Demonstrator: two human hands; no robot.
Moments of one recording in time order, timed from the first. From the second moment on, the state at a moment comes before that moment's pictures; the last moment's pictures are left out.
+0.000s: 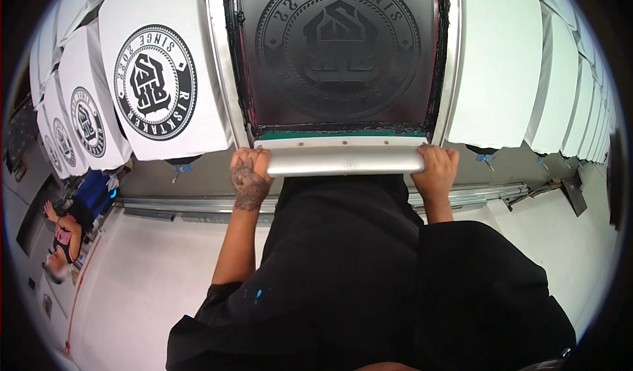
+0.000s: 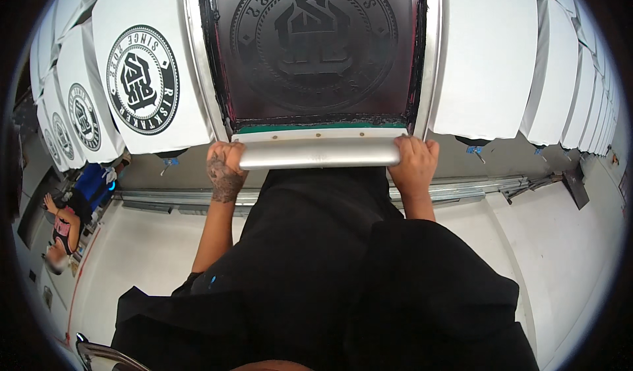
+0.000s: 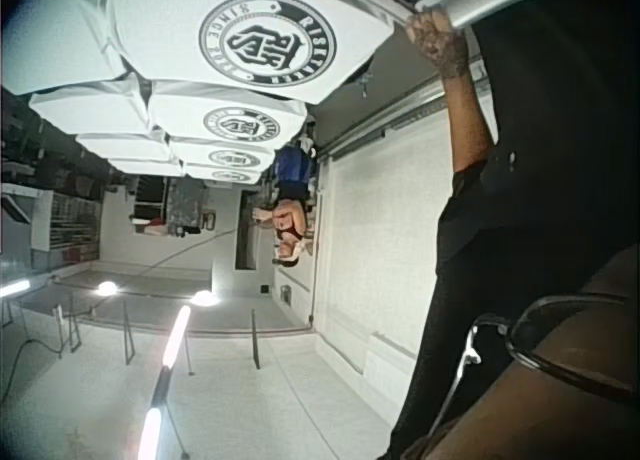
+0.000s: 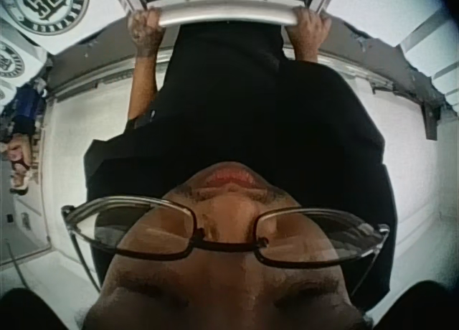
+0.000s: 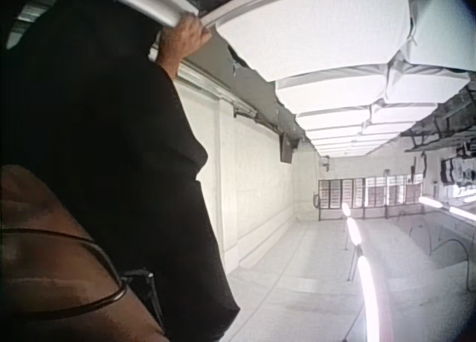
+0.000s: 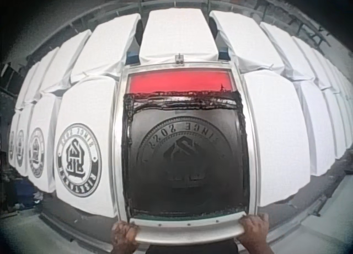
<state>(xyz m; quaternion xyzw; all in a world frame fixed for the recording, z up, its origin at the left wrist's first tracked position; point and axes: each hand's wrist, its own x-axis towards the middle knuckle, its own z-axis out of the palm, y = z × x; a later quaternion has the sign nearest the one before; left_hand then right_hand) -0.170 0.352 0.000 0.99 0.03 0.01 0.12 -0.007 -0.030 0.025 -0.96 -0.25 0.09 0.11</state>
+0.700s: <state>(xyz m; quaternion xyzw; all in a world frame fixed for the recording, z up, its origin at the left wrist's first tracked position) 0.191 0.479 0.014 0.99 0.04 -0.01 0.11 0.313 0.099 0.040 -0.98 -0.19 0.08 -0.02</state>
